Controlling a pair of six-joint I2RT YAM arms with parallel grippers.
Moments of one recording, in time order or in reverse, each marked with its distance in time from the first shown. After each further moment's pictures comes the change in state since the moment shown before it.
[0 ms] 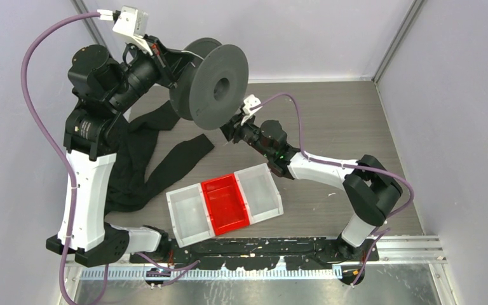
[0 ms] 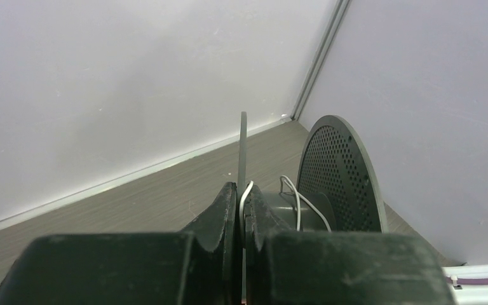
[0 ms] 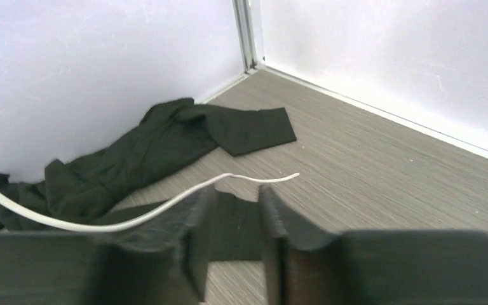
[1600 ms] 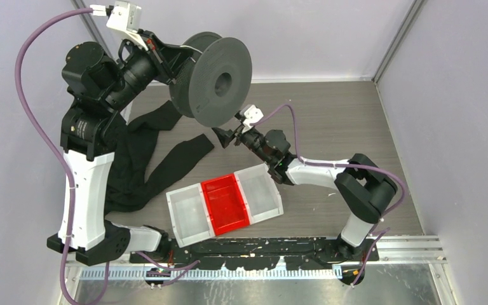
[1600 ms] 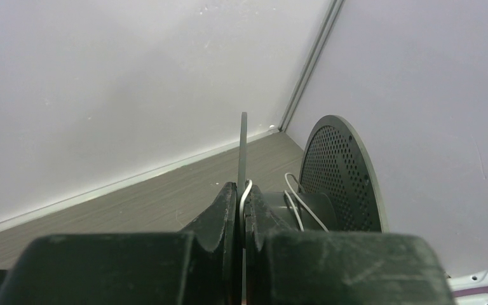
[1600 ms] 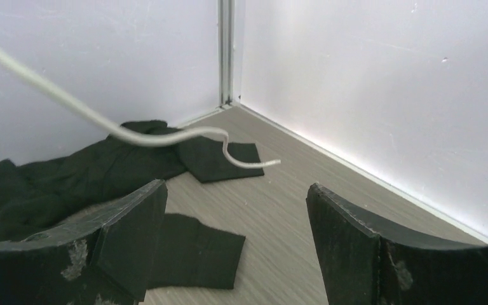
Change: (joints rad) left arm 0.000 0.021 0.065 -0.008 0.003 -0.053; right arm 0.014 0.026 -0.109 0.283 0.022 -0.191
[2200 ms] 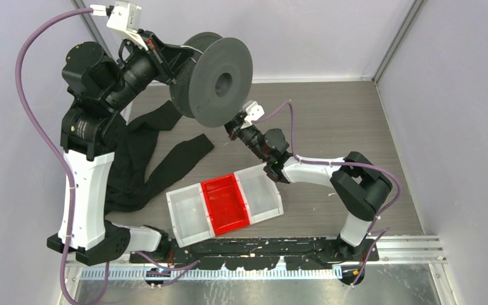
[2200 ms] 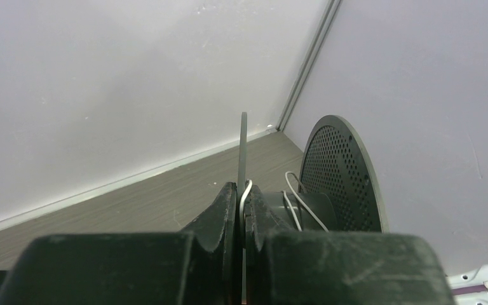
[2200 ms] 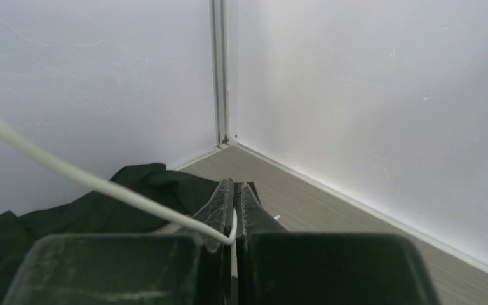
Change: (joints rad) left arm 0.000 0.002 0.000 0.000 0.006 -0.005; right arm 0.016 0.063 0.092 0.111 0.055 0.013
